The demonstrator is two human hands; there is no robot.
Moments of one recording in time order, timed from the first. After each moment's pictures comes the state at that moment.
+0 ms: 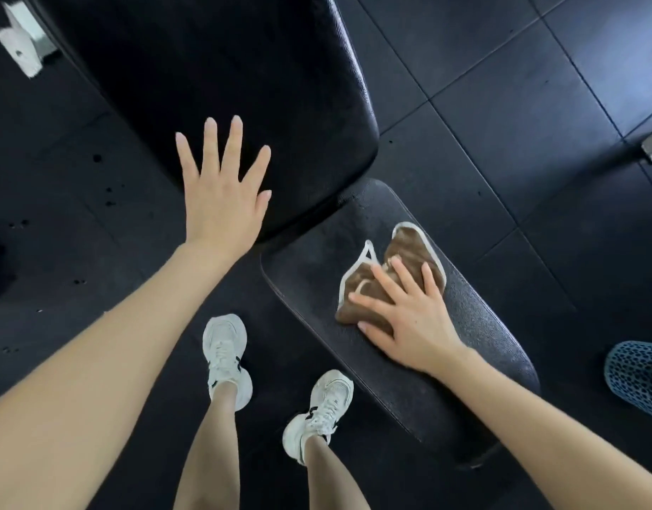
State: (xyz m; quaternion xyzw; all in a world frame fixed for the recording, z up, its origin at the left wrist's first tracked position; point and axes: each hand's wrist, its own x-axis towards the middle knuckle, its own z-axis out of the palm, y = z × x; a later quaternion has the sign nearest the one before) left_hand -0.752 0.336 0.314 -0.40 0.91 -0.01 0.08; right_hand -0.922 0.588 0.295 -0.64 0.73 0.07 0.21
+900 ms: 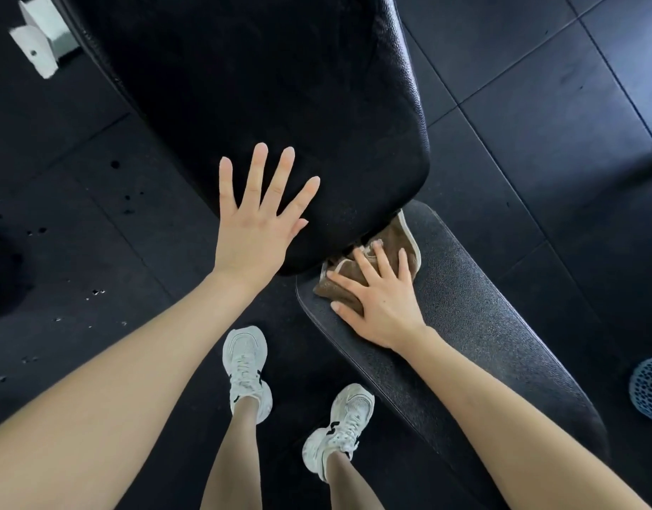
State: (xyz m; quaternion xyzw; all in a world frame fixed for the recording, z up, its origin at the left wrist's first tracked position) left_hand -0.729 0.300 0.263 -0.30 0.95 -0.11 -0.04; right_hand -0.872 0.481 0.237 -0.64 0.74 0.06 0.20
